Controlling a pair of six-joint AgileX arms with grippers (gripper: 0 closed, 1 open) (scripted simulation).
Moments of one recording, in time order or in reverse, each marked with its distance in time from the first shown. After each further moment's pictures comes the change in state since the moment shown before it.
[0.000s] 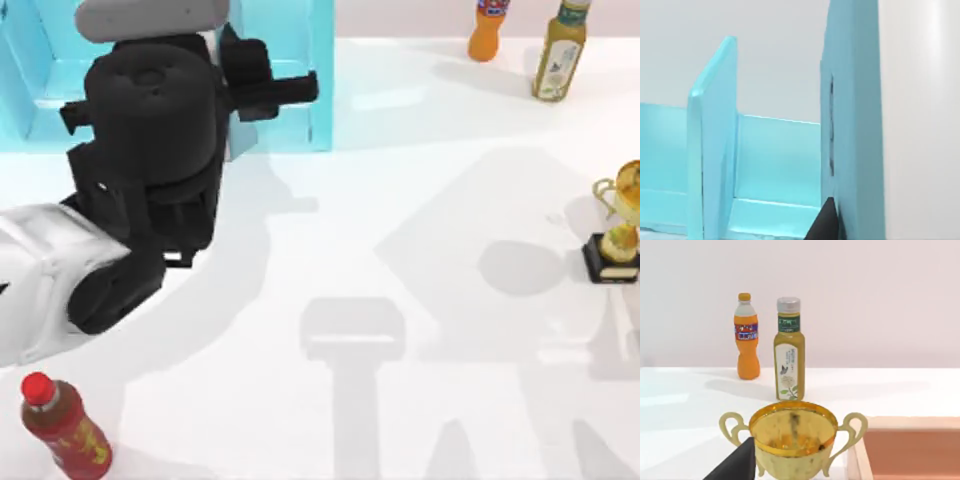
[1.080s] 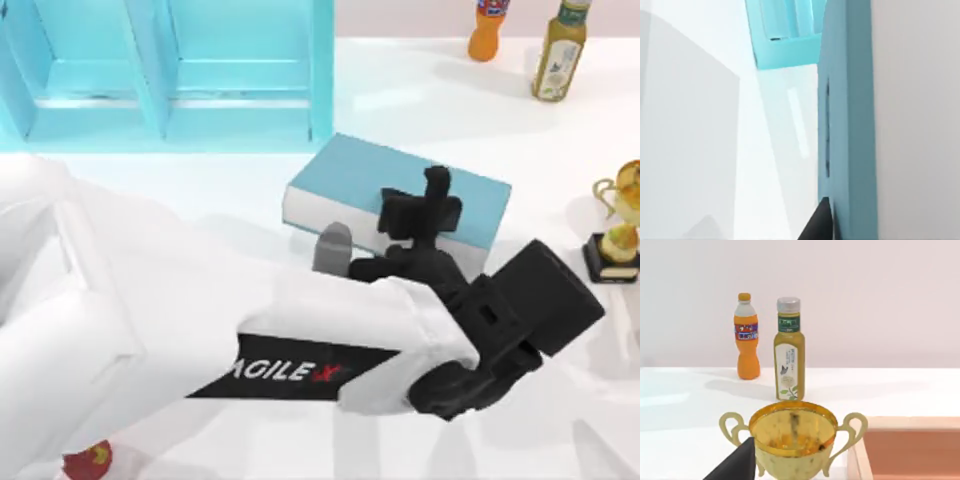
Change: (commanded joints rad) left arm -0.442 0.595 0.451 -0.608 -0.541 -2.013; right arm 0.000 0.000 0.000 0.000 0.000 0.000
